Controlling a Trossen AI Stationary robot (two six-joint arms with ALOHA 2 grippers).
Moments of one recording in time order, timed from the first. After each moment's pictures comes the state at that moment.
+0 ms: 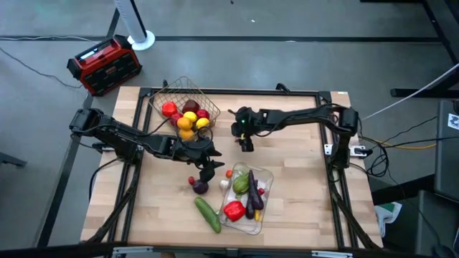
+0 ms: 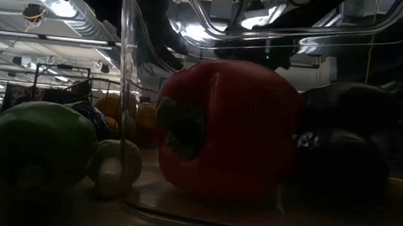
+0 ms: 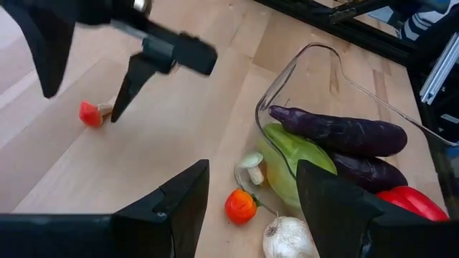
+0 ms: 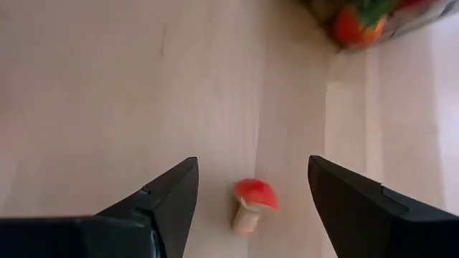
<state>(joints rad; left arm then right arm) -0.16 1.41 0.78 0.03 -0.24 -0.48 -0.26 1.88 1.20 -0.24 -0.11 -0.40</state>
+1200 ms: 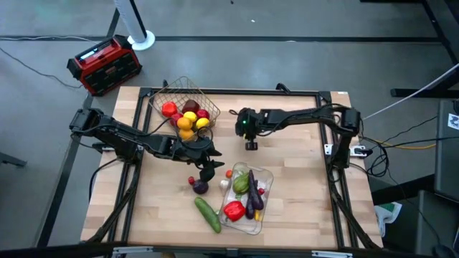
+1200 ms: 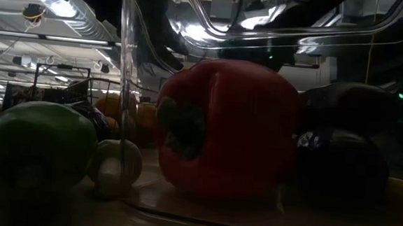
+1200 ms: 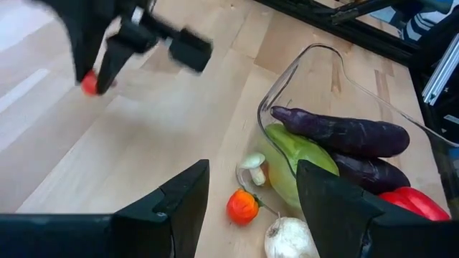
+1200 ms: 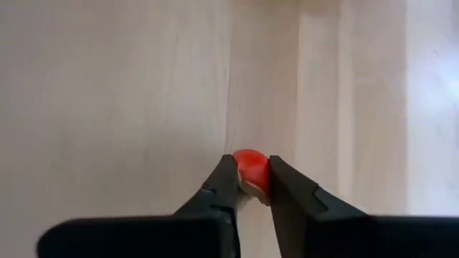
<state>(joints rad) -0.16 1.41 0.78 0.03 -0.25 -0.48 -0.25 1.87 1.20 -0.36 0.04 -0.39</state>
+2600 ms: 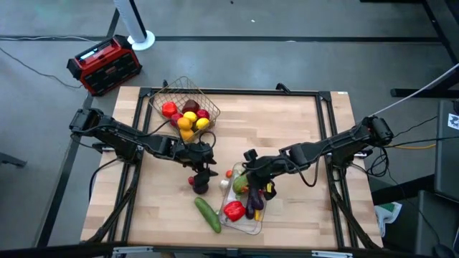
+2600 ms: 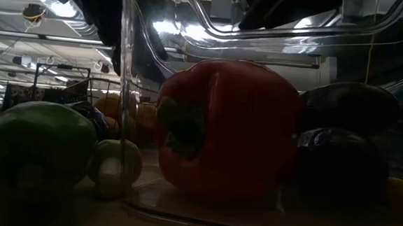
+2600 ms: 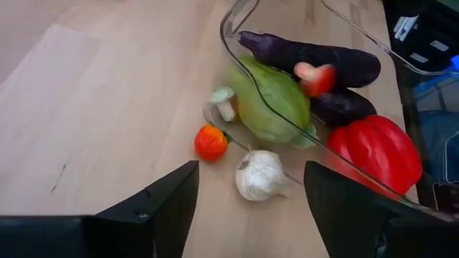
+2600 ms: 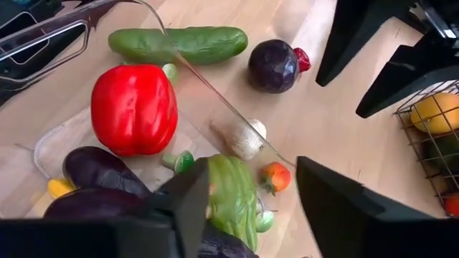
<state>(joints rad) -0.16 1.41 0.78 -0.10 -0.06 -0.50 0.31 1.57 1.20 -0.41 0.03 -0.29</state>
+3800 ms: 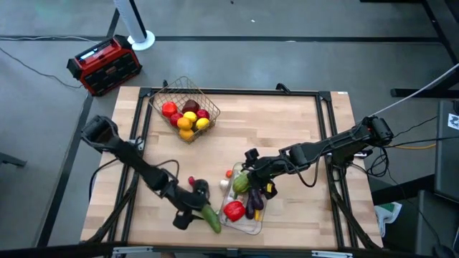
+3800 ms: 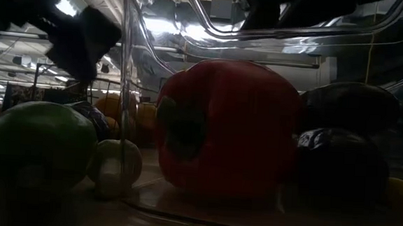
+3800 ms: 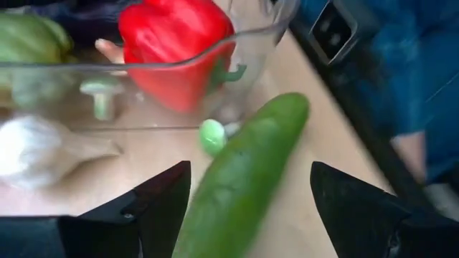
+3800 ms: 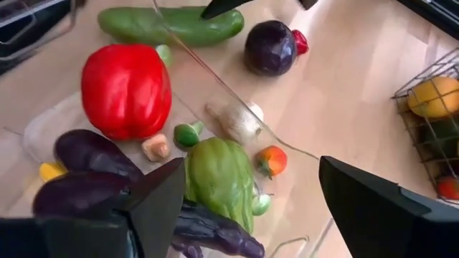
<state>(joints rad) -0.60 1.61 0.79 0.07 -0.14 -0.25 0.31 1.57 1.20 -0.45 0.06 -0.29</state>
